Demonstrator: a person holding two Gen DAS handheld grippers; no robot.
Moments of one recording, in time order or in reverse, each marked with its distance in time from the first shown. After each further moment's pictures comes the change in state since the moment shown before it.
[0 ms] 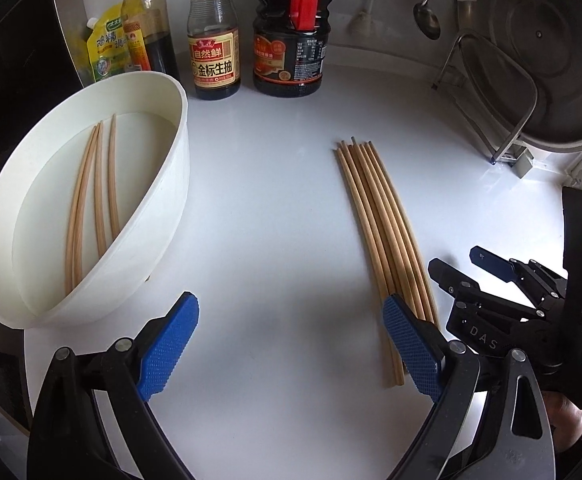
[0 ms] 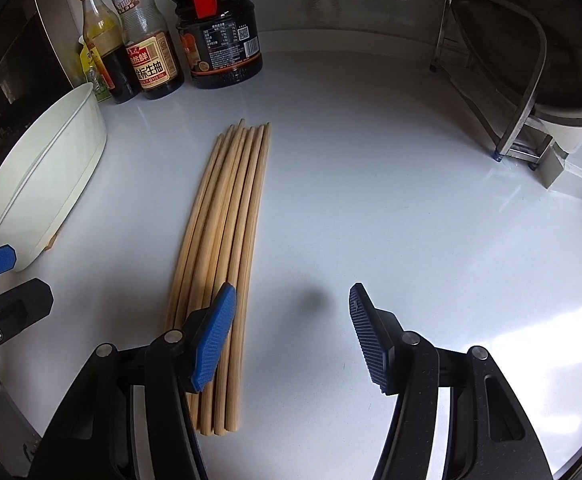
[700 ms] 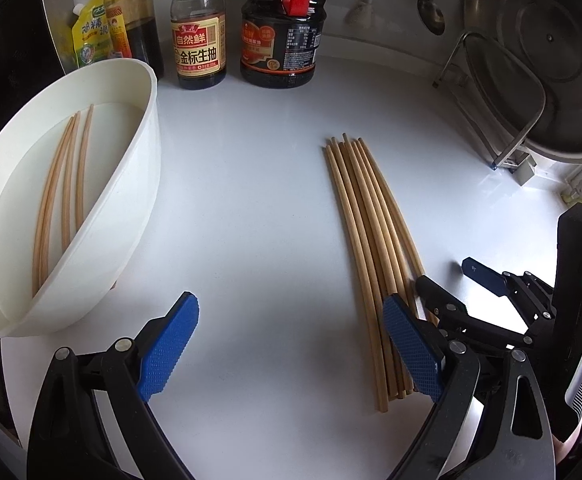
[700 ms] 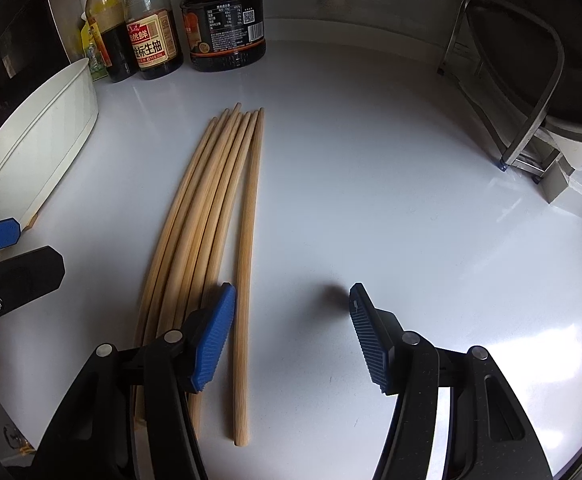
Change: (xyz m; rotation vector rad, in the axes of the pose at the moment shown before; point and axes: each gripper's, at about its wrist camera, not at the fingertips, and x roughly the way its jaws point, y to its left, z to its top) left arm 0.025 -0.011 0.011 -0.038 0.028 -0.040; right arm 0.014 -0.001 0.001 -0.063 0.020 -0.038
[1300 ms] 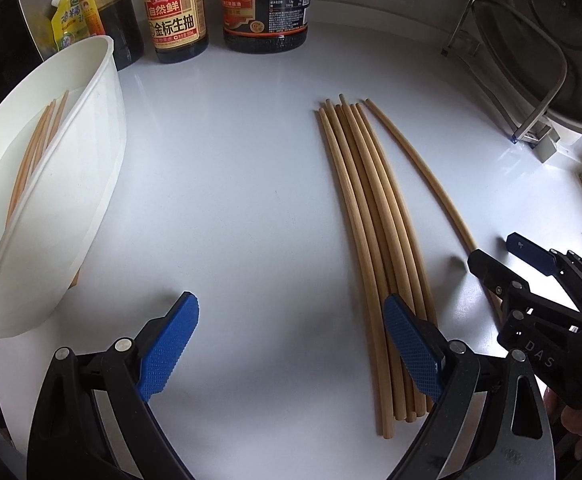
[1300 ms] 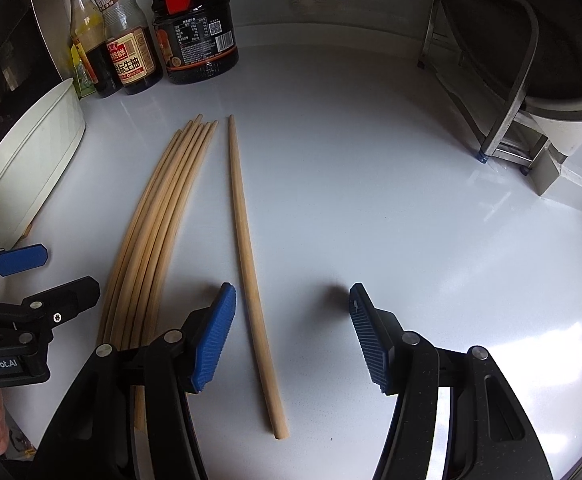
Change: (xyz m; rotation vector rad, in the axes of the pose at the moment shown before) left arm 0.043 -0.018 -0.006 0.027 0.066 0.052; right arm -0.003 -0.039 -0.001 0.026 -0.019 0.027
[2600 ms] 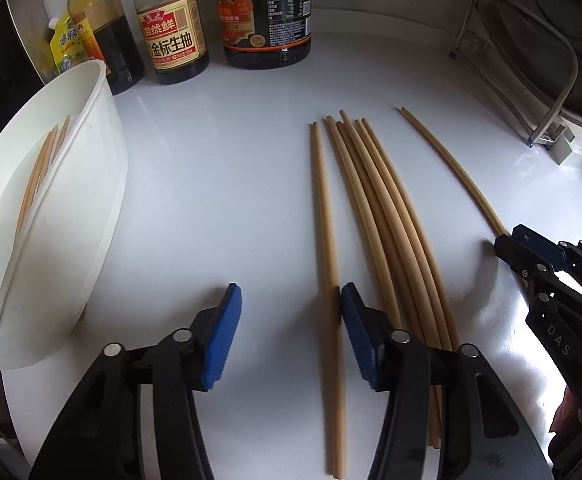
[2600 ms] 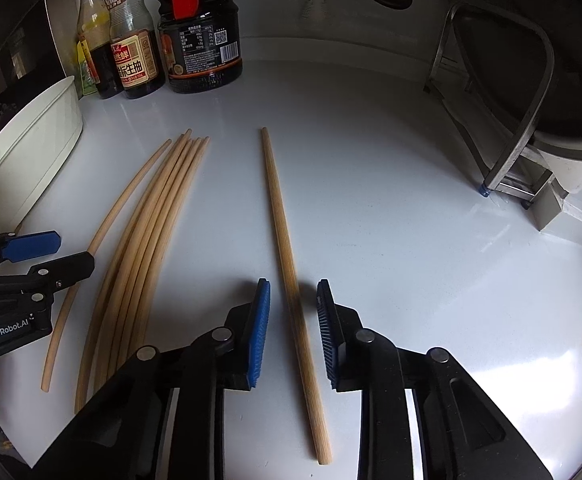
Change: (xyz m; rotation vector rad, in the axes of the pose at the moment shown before) left arm 0.006 -0.006 0.011 0.043 -0.054 0.067; right arm 0.005 0.003 0.011 -0.072 -0.054 -0.030
